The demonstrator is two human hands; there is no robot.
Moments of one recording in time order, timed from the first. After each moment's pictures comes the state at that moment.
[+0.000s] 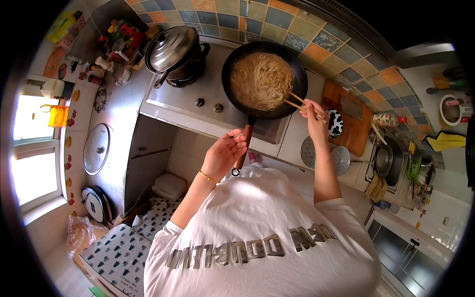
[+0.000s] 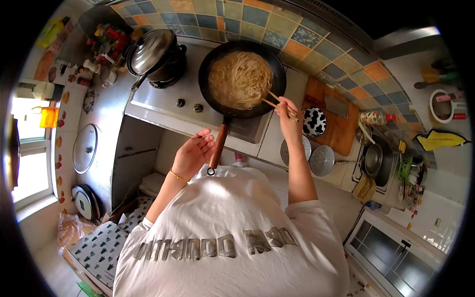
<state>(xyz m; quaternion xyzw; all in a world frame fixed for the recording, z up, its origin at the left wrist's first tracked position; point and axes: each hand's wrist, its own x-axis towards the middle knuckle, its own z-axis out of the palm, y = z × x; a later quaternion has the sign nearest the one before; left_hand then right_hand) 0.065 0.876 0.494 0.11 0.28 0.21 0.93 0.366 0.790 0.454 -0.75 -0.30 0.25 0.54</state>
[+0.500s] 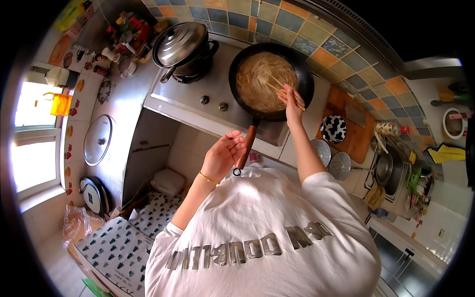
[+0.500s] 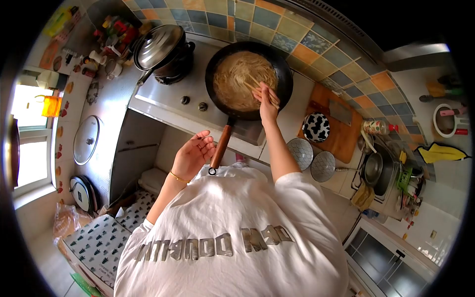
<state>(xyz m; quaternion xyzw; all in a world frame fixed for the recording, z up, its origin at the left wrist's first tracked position) 0.057 0.872 0.497 0.11 0.29 0.23 0.92 0.344 0.878 0.371 -0.60 -0.22 0.35 0.69</state>
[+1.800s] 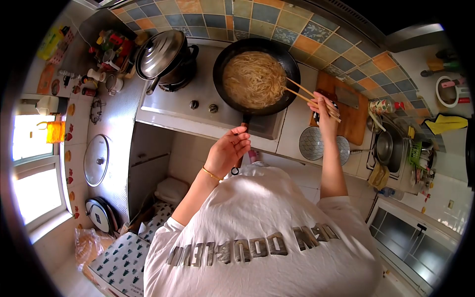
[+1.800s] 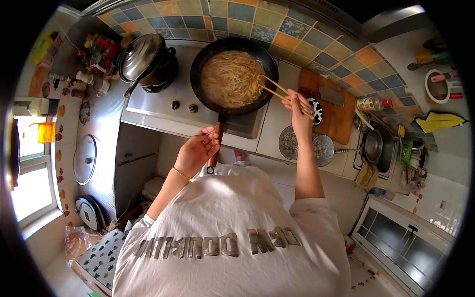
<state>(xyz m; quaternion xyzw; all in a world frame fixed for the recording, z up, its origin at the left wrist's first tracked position) 0.082 0.878 0.496 0.13 0.29 0.15 0.94 0.383 0.762 0.482 -0.73 -0.27 0.22 0.59</state>
